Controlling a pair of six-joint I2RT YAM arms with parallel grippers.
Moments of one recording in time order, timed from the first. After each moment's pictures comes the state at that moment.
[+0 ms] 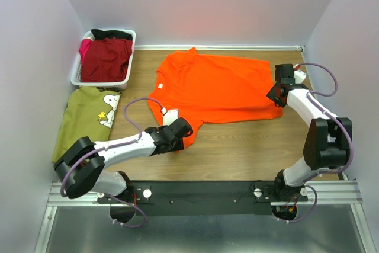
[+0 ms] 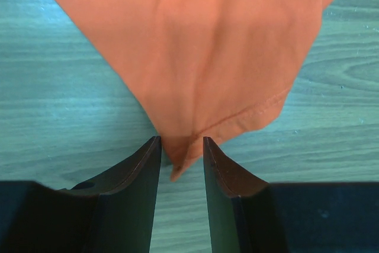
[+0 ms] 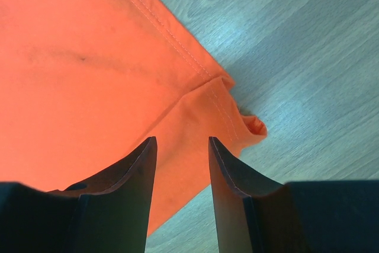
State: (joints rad) left arm -0.91 1.34 0.67 -0.41 -0.34 -0.91; right arm 0.03 1.58 1.07 -0.44 0.37 0.64
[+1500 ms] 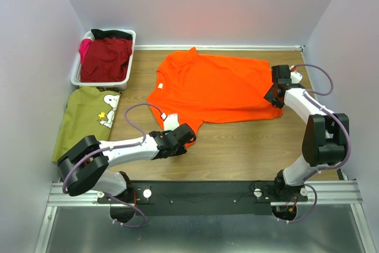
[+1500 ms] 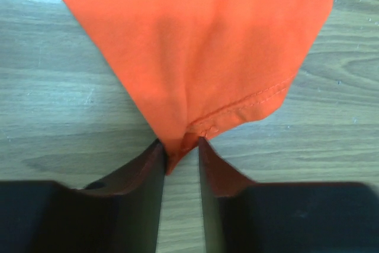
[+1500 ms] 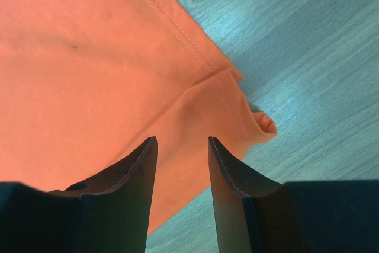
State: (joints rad) left arm -0.99 1.36 0.64 -0.40 -0.36 -1.08; right arm 0.05 1.62 1.07 -0.44 0.37 0.64
